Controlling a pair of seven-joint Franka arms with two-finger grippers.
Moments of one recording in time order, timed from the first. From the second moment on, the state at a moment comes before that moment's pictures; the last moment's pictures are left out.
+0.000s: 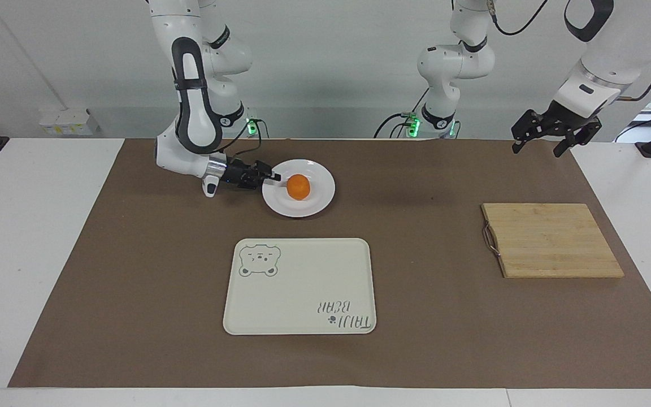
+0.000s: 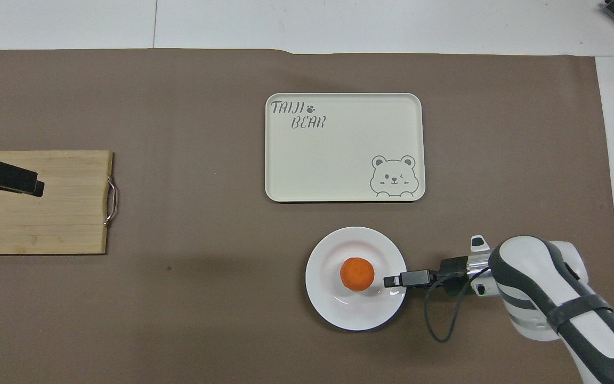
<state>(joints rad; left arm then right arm) -0.03 -0.02 0.00 -1.58 -0.05 1.52 0.11 0.14 0.02 -0.09 -2.58 1.14 2.01 -0.74</state>
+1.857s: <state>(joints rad) -0.03 -0.02 0.00 -1.58 -0.05 1.52 0.11 0.14 0.20 -0.09 -2.20 1.30 1.95 -0.60</state>
